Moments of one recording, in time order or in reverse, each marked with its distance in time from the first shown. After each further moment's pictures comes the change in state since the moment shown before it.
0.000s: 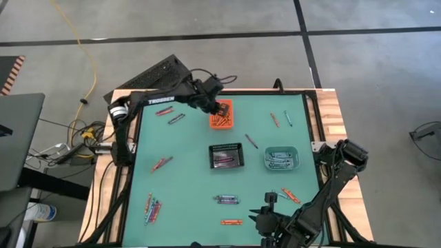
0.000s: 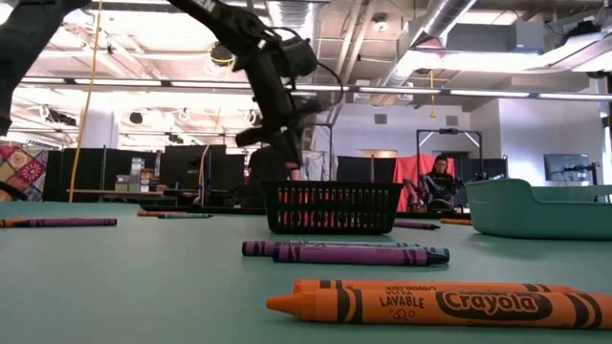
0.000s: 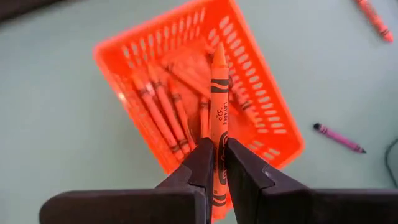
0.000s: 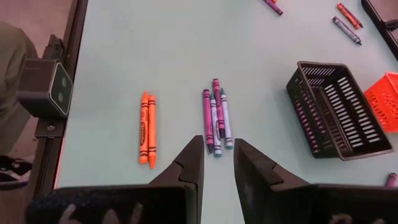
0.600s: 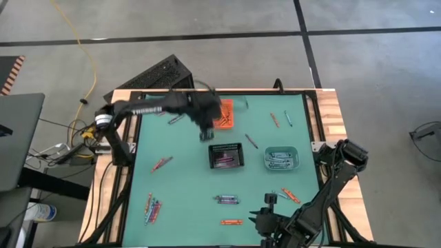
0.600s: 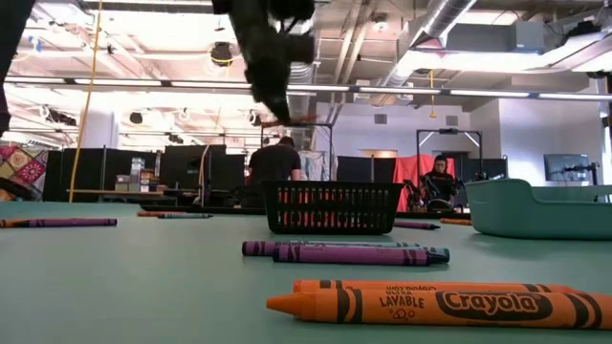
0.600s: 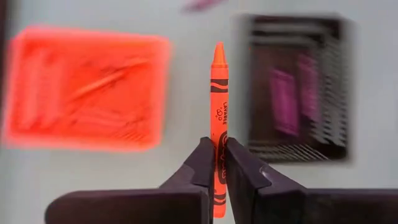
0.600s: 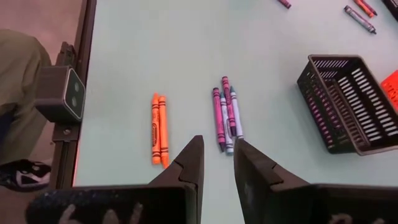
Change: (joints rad) left arm -0.211 -0.170 -0.001 -0.229 0.026 0.758; right arm 0.001 -0.001 0.000 0.026 -0.032 0.034
